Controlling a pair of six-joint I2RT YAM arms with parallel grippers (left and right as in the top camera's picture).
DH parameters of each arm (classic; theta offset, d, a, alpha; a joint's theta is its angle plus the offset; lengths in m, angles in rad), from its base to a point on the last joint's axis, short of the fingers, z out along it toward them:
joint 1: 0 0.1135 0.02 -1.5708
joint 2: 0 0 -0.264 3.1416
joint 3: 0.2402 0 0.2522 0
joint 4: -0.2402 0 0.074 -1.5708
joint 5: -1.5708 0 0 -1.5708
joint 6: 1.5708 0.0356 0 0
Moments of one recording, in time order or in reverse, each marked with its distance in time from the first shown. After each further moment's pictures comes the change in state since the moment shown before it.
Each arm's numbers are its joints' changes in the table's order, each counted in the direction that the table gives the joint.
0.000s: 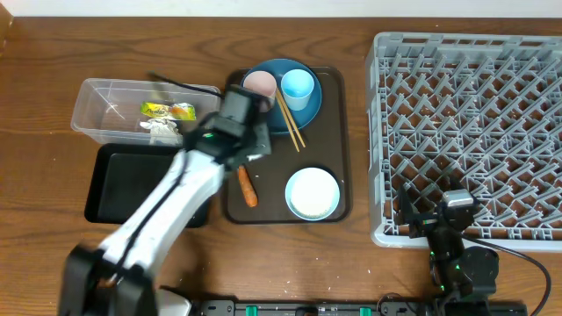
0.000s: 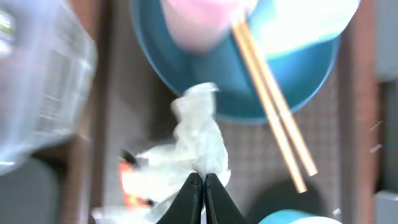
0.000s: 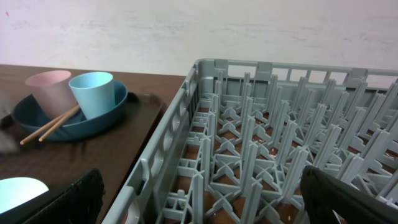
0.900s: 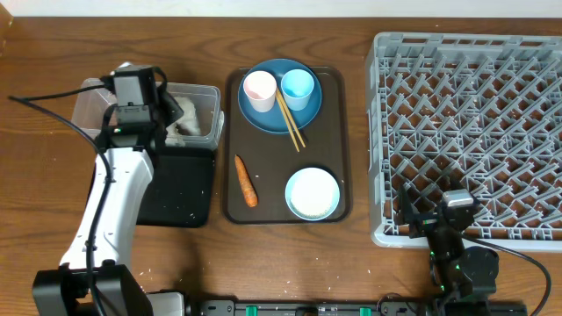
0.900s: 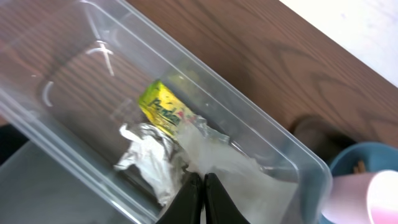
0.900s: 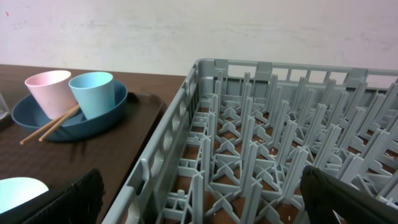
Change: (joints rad) left arm 0.436 -0.010 0.000 0.131 0.119 -0.042; right arm 0.000 0.000 0.000 0.000 0.000 0.000
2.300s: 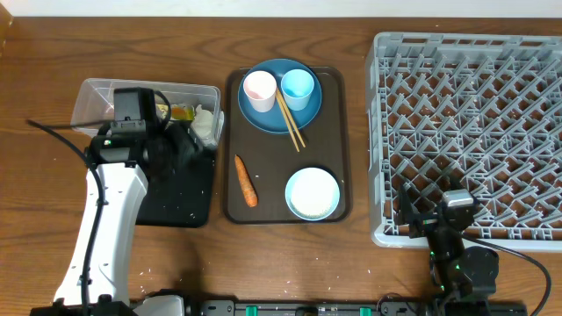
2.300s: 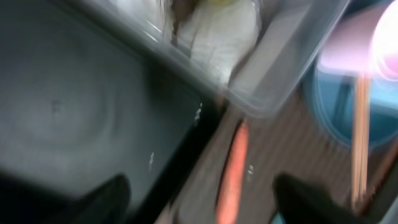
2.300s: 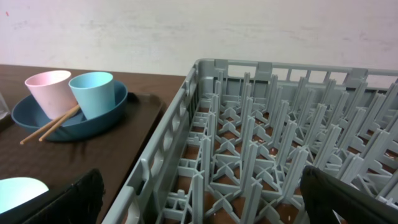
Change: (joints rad) left arm 0.001 -0.108 -0.001 -0.495 -0.332 -0.021; right arm 0.000 0.000 0.000 0.000 0.000 0.000
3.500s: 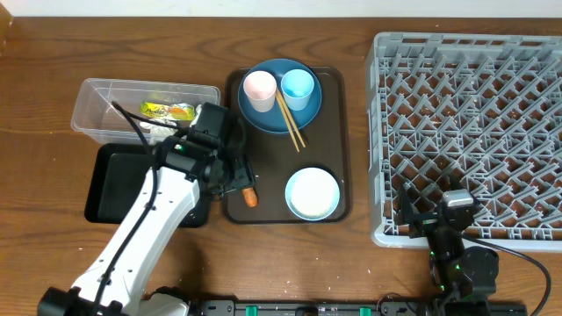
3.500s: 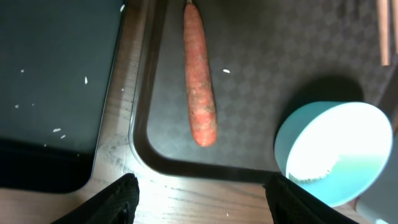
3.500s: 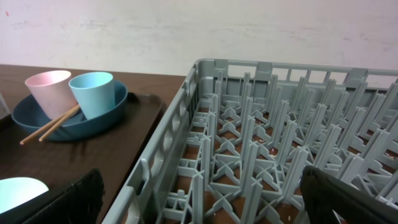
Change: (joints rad) left arm -0.399 0.016 -0.022 -0.094 0.086 -0.052; right arm 0.000 0.000 0.000 0.000 0.000 0.000
